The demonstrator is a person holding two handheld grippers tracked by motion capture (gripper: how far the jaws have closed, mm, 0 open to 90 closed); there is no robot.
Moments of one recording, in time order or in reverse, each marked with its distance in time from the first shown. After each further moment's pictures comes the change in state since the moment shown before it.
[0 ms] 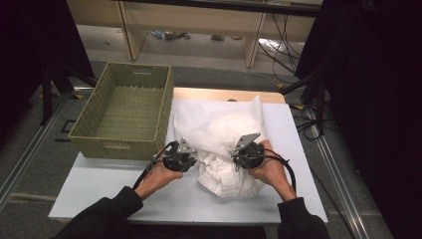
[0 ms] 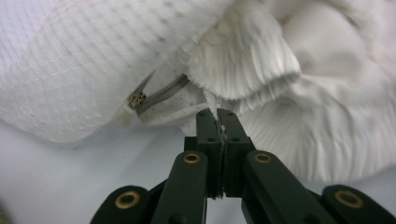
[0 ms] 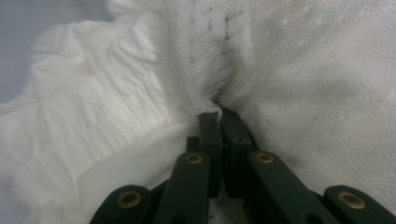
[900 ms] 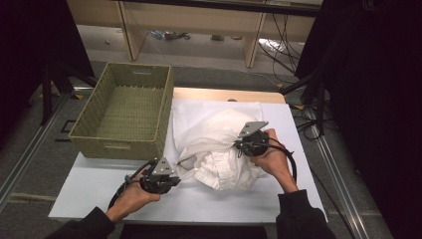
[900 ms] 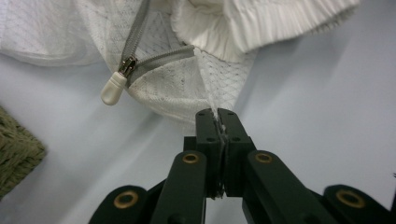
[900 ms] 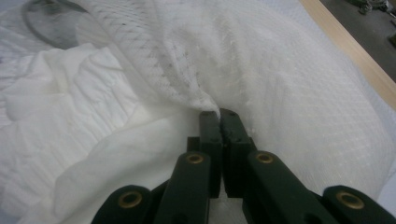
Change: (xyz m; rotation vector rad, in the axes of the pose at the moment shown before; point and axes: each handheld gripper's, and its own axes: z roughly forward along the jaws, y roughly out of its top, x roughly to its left) left arm -0.015 -0.052 -0.051 0.010 -0.053 -0.020; right arm -0.020 0.015 -0.021 -0.123 -0.076 0.018
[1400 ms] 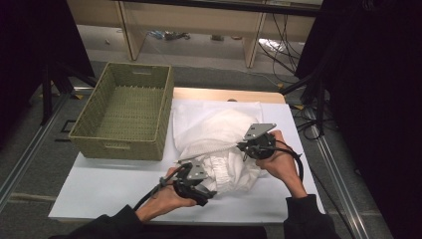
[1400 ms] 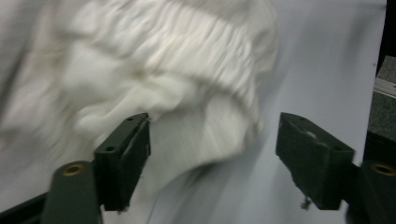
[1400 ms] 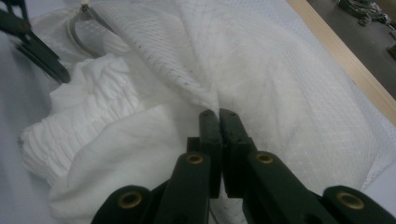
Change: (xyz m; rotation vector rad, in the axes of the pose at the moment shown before) left arm -0.060 0.054 0.052 -0.072 -0.101 0.070; right arm 0.006 -0.001 -0.024 -0.032 0.006 -0.031
